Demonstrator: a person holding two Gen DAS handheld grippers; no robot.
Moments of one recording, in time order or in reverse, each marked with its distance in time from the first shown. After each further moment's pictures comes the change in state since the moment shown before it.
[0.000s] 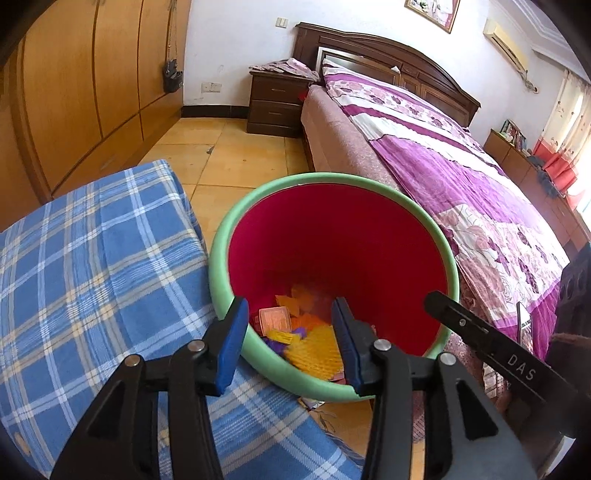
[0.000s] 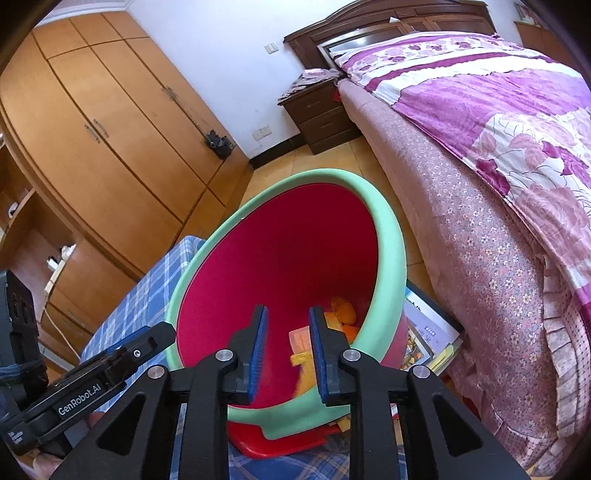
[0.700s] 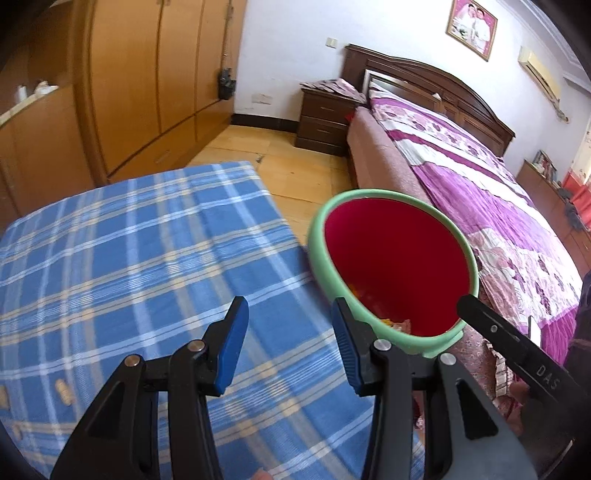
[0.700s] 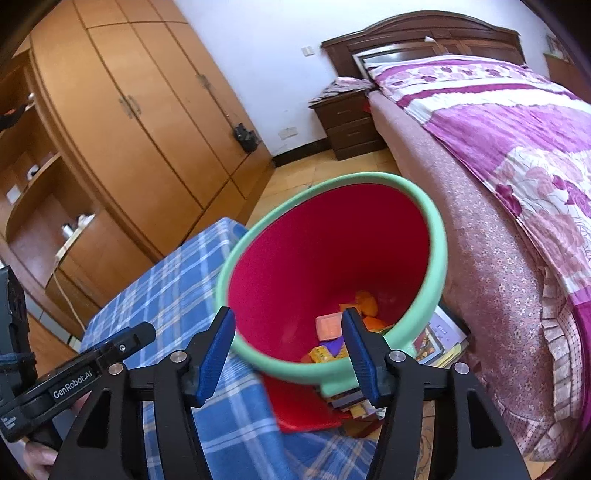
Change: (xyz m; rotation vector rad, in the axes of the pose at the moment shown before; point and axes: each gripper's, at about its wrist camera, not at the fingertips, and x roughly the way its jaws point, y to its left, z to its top) left arm -0.079 0.054 -0.037 -0.116 -0.073 0.140; right arm -0.031 0.058 -0.027 -0.132 -0.007 0.026
